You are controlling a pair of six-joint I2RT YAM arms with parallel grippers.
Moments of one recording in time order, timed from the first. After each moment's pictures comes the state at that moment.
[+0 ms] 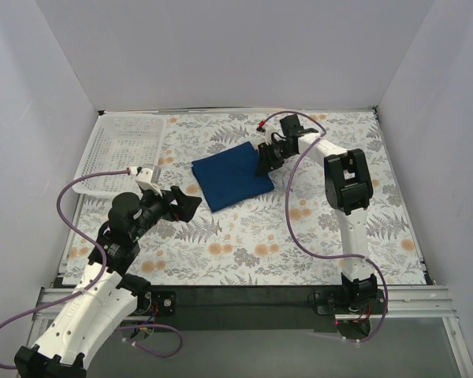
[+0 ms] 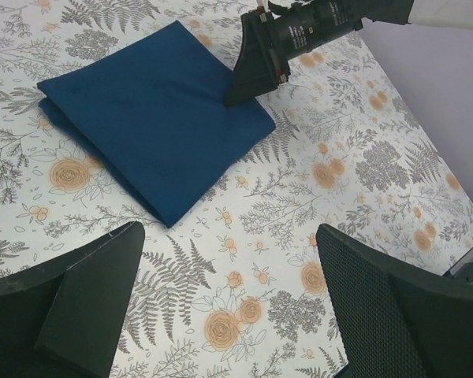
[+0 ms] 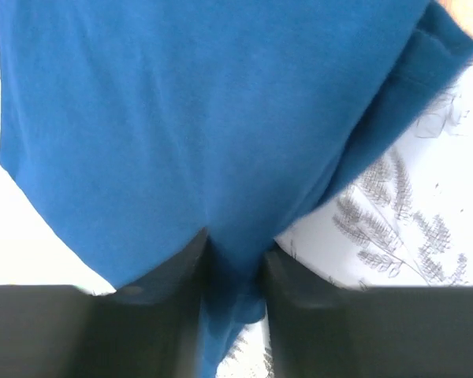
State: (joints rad) left arm -0.38 0.60 0.56 -0.17 0.22 -0.39; right arm 0.33 2.32 1.79 -0.55 -0.74 -0.18
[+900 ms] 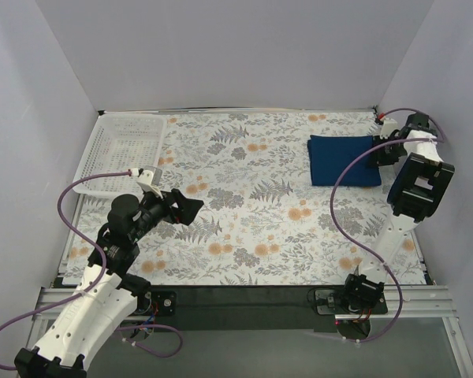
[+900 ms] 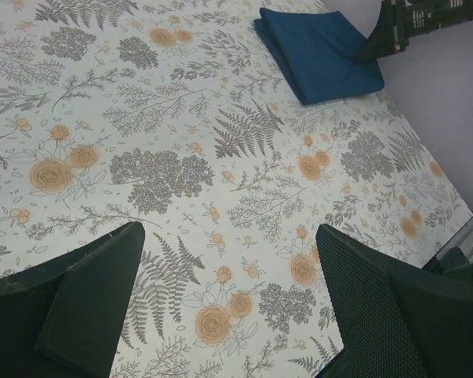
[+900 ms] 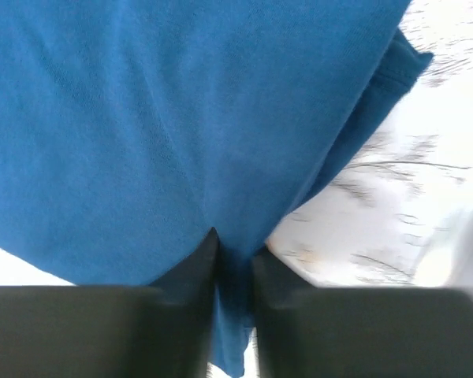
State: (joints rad) left arm -0.38 0.58 0.55 -0.16 0.27 -0.39; right arm -0.38 2.21 1.79 -0.78 -0.52 -0.49
